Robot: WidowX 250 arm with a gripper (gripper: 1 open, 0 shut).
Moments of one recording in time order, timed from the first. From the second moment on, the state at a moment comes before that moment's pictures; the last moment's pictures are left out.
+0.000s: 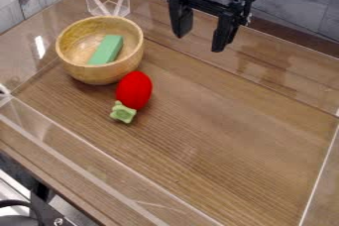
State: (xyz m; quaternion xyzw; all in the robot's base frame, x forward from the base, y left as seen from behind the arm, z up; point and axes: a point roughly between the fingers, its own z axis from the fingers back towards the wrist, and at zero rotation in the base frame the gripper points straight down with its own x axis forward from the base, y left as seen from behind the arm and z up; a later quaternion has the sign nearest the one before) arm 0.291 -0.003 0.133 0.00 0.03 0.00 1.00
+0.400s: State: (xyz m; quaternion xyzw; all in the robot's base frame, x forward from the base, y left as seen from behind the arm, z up) arm 0.271 0.047 0.104 0.00 0.06 0.05 1.00
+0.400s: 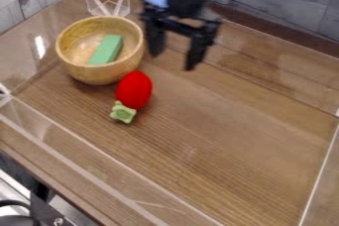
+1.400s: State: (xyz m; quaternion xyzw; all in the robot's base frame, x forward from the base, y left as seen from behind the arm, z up) arm 0.274 0.126 0.085 -0.01 -0.02 0.04 1.00
